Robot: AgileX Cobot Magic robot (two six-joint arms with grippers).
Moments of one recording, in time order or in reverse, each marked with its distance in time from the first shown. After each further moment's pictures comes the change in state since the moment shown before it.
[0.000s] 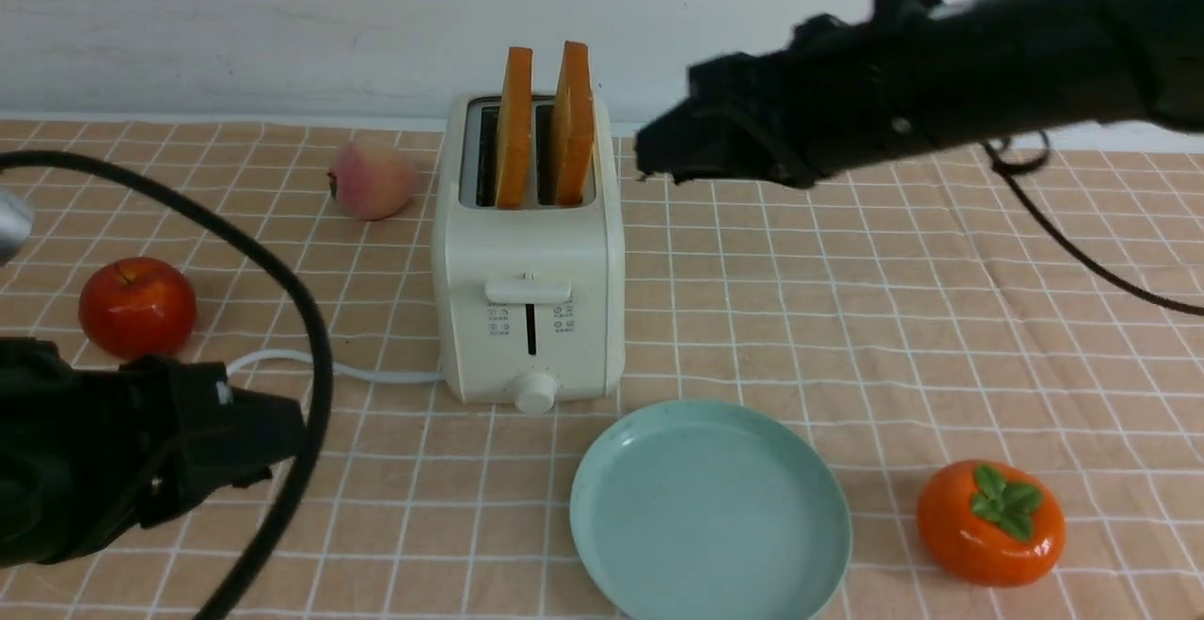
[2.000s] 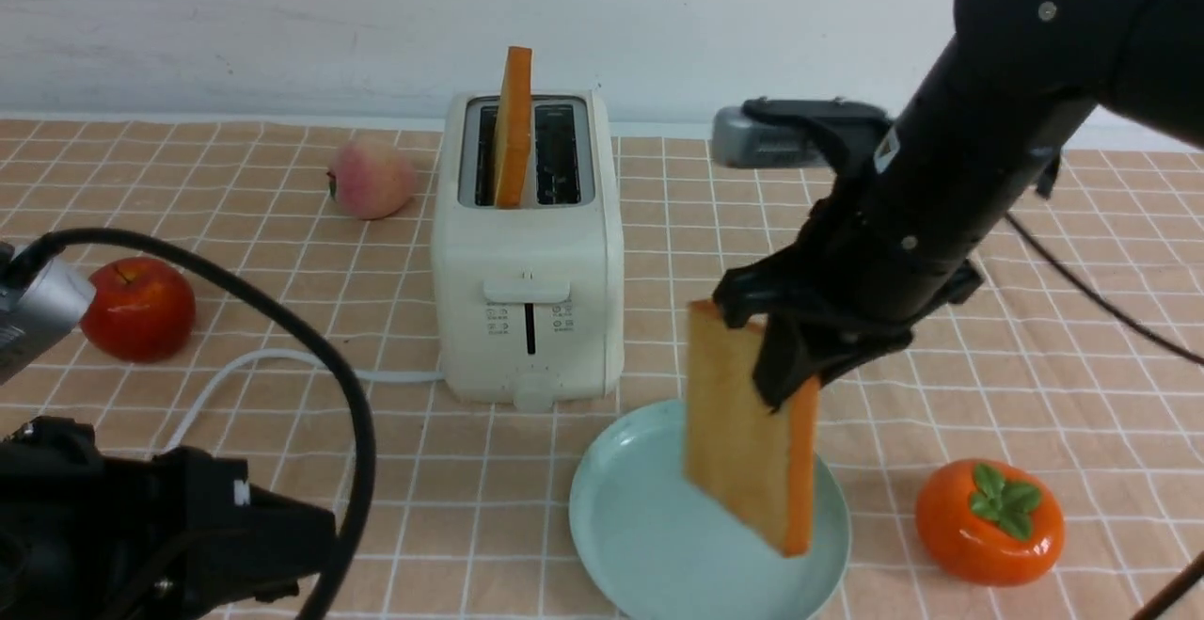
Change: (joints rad) right arm 0.052 0.041 0.021 -0.445 0.488 0.319; left arm 0.000 0.000 0.000 -0.064 0.195 0.007
